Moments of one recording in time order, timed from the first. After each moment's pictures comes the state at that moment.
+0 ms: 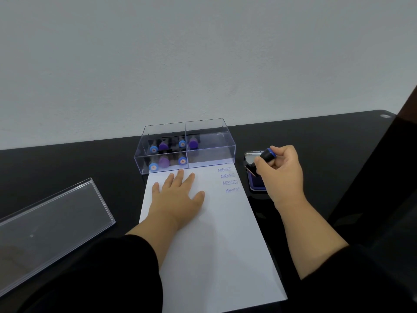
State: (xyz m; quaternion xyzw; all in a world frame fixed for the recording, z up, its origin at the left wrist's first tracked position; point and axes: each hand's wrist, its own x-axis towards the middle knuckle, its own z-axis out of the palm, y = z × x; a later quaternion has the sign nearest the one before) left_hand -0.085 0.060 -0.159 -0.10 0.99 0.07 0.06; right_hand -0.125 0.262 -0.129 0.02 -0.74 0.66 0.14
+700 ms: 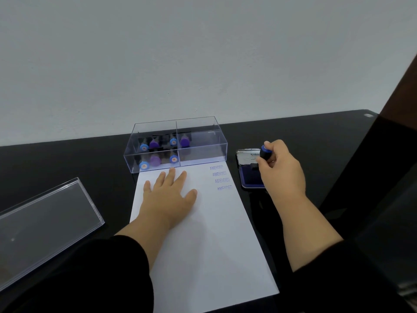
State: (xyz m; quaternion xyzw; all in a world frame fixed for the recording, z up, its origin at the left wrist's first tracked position) left_hand -0.086 0.059 -0.160 -0.10 0.99 0.07 0.06; right_hand -0.133 0.280 -0.130 0.01 -0.89 0.41 0.18
